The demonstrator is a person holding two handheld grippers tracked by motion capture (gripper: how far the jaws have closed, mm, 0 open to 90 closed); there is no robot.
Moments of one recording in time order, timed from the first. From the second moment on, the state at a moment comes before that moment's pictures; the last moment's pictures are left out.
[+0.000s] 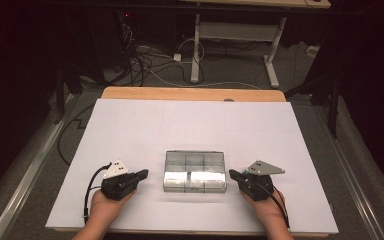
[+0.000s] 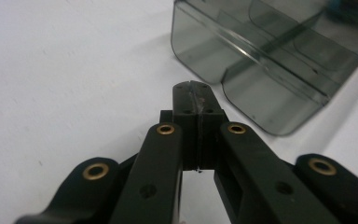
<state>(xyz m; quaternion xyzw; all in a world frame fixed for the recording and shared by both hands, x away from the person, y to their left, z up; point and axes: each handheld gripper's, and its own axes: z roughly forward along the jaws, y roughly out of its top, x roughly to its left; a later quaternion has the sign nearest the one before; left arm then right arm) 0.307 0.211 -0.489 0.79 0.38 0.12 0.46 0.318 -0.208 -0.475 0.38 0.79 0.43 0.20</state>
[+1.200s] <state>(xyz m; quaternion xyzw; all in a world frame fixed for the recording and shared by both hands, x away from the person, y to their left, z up) 0.306 0.196 -0.487 0.80 0.37 0.11 0.47 0.292 -0.201 -0.461 0.34 0.79 0.47 0.20</state>
